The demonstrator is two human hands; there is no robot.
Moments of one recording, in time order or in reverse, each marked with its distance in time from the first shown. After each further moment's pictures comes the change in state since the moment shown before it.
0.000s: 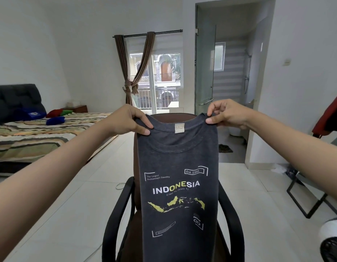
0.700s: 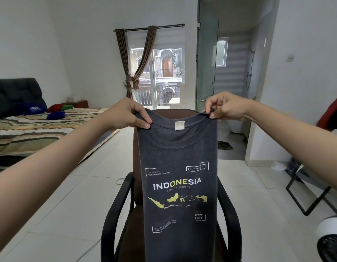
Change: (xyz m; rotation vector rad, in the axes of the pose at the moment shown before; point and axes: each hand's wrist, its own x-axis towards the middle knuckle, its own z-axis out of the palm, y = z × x) left_hand -0.004 0.009 0.005 -0.029 -0.002 -0.041; right_hand 0.008 -0.005 -0.007 -0.125 -0.146 -0.047
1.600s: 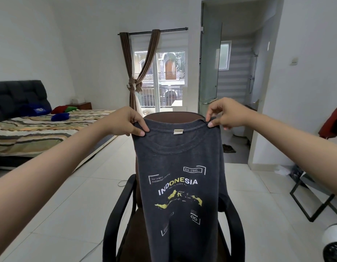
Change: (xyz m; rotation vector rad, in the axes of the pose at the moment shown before) left_hand -0.005 -0.012 -0.011 0.318 -0.038 -0.045; right_hand -0.005 -0.007 0.013 -0.498 0.168 -0.041
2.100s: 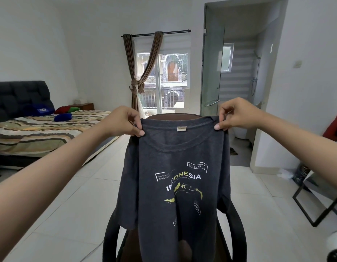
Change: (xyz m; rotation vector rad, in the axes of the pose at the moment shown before) left_hand 0.000 -0.010 0.000 -0.159 0.161 -0.056; right_hand -0.013 0.004 -0.012 0.029 0.081 -0.033
